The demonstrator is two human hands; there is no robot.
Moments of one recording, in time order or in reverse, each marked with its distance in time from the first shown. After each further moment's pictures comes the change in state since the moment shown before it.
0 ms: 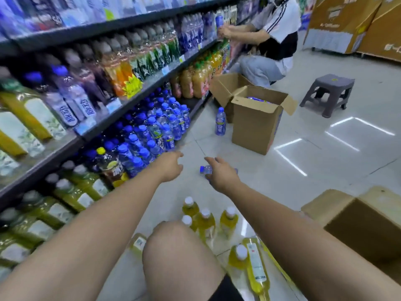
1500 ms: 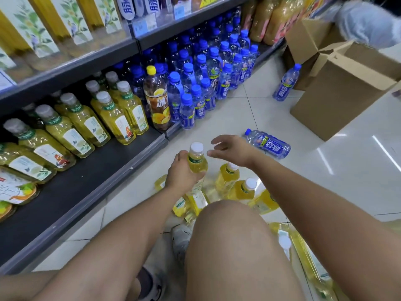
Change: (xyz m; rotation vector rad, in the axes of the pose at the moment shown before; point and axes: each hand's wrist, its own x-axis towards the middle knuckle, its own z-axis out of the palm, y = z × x) left_hand -0.067 -0.134 0.199 -0.572 0.291 -0.456; right_hand 0.056 -0.078 0.126 0.258 -0.448 -0.177
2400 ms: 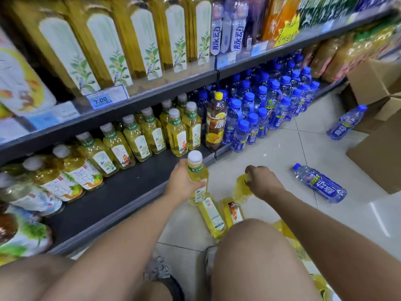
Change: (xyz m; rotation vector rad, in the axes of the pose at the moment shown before) left_hand -0.005 -0.089 -0.125 -0.121 0.190 -0.140; right_hand 0.037 -0.044 0.070 -0.587 0.038 -0.045
